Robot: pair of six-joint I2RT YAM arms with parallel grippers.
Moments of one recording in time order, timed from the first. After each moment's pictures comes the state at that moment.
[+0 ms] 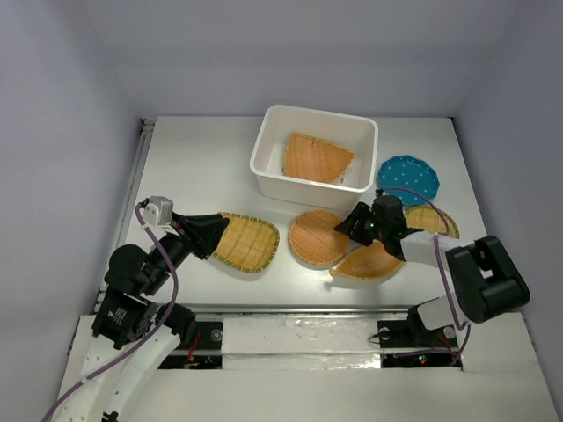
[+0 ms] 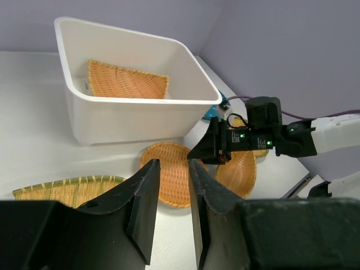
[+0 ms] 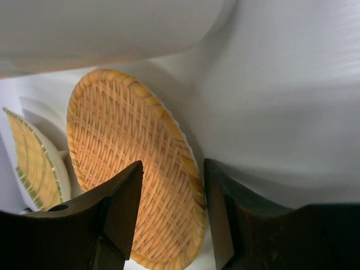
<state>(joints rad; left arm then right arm) -0.45 0.31 0.69 -0.32 0.19 -0.43 0.32 1.41 0.49 0.22 -0.24 0.81</state>
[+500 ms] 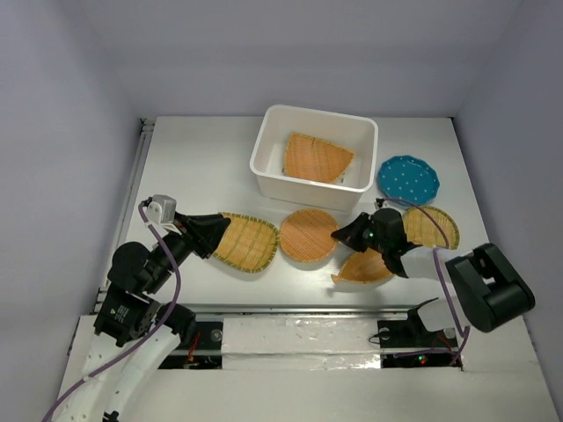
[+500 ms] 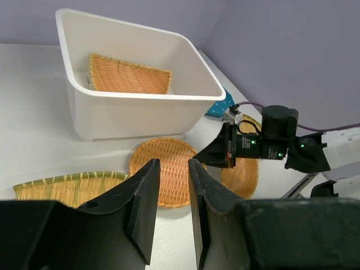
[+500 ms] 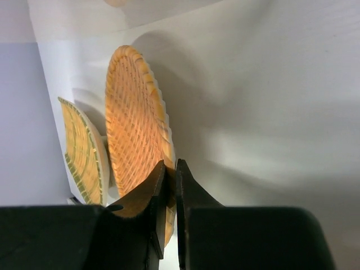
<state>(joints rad) -0.44 0.32 0.69 -0.32 0.20 -0.43 0.40 1.41 0.35 0.53 -0.26 1.01</state>
